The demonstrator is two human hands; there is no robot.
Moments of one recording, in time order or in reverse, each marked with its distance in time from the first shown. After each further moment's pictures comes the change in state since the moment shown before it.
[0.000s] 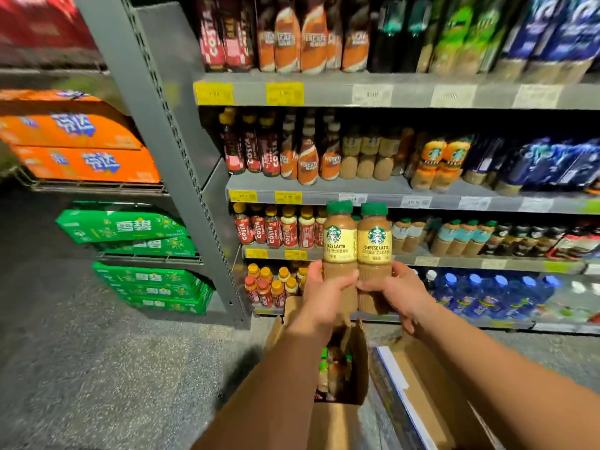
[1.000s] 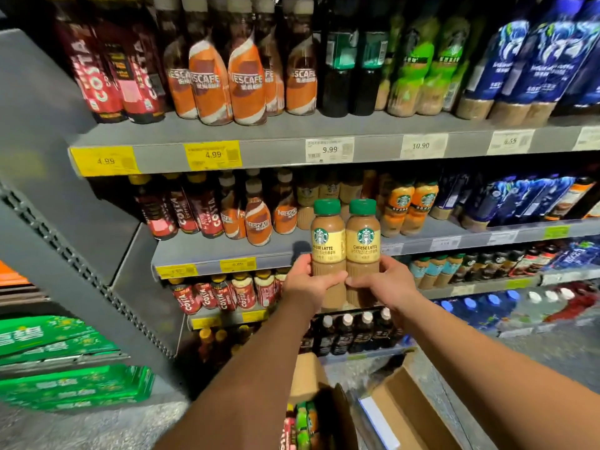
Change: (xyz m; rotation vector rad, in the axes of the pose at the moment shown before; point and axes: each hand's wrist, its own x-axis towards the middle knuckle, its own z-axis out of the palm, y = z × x) left_hand 0.201 0.090 0.052 0.246 -0.109 0.056; right_hand 0.159 -0.096 -0.031 -0.097 0.258 -0.027
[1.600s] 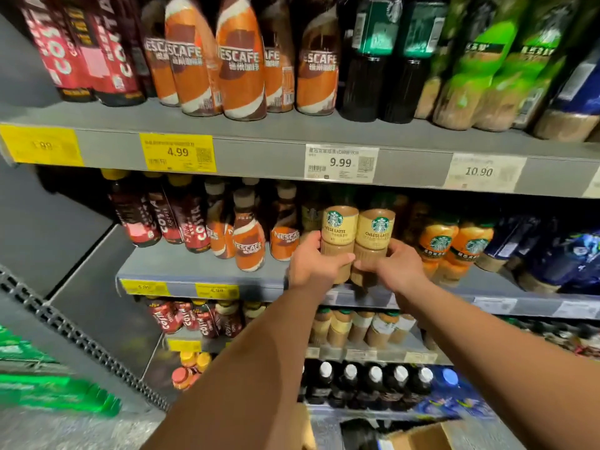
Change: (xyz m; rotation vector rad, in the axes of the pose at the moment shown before) left_hand 0.139 0.017 0.035 0.223 0.238 0.222; right_hand 0.160 -0.029 0.001 -0.103 -0.027 -0.205
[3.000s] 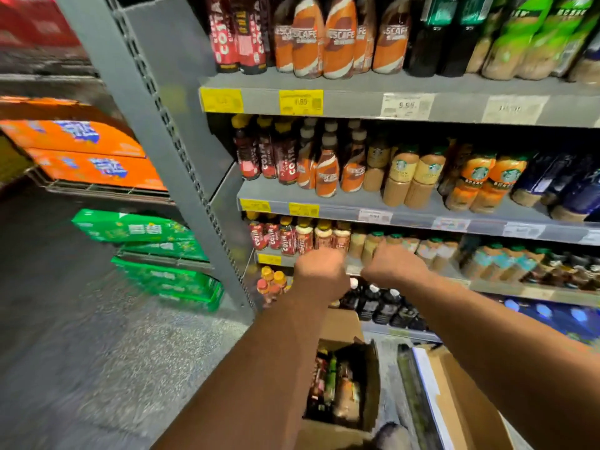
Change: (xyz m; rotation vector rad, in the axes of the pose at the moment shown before) left_hand -0.231 0.017 -0.124 1.230 -0.251 -0.003; right_hand -0.218 -0.018 0.053 -0.981 -0.373 -0.074
